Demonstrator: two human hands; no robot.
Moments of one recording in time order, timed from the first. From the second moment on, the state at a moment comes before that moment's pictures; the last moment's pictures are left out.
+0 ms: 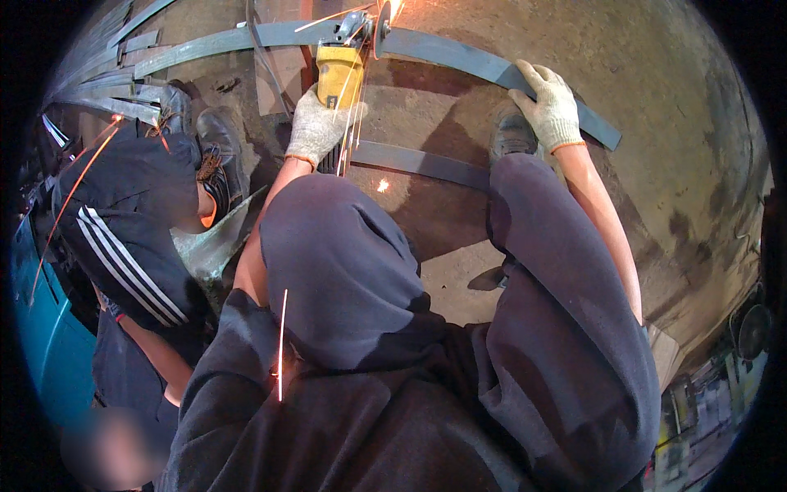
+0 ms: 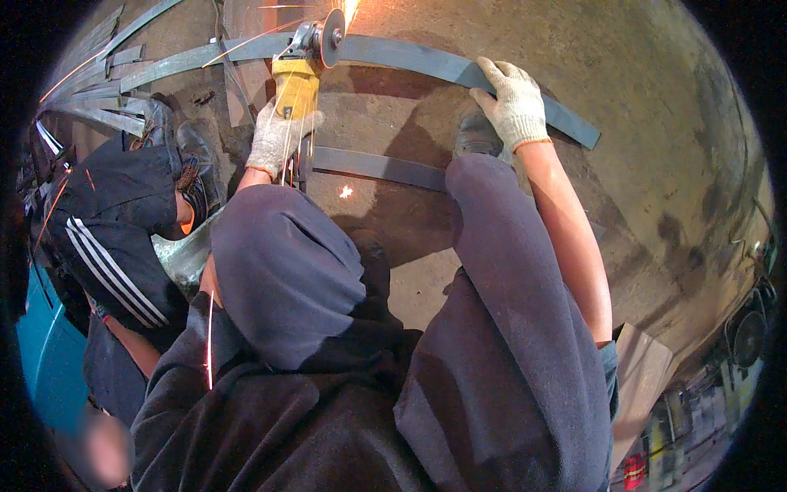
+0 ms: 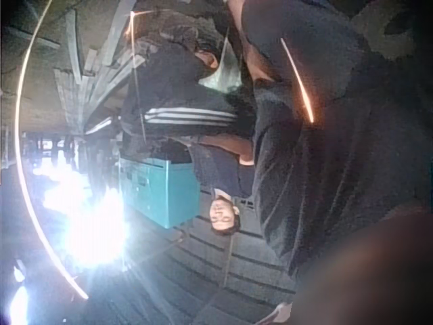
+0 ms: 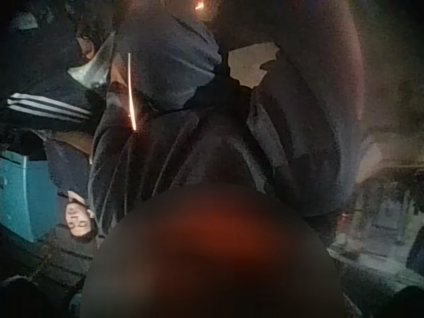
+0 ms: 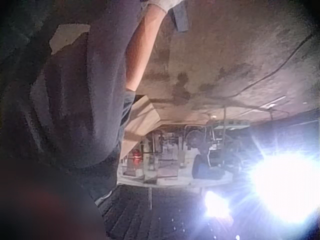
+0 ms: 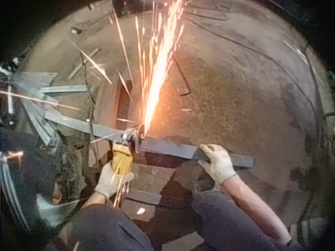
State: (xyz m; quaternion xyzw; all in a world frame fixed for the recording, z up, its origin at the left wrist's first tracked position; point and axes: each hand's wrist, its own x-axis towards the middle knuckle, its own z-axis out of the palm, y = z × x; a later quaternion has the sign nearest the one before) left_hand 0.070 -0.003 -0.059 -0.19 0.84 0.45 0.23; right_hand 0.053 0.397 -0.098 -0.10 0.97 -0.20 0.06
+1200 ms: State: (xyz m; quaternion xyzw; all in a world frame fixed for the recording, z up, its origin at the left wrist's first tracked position) left_hand 0.083 -0.006 -0.056 -0.19 0.86 0.40 0.24; right_hand 0.053 0.396 -0.100 -0.10 0.97 -0.20 0.06
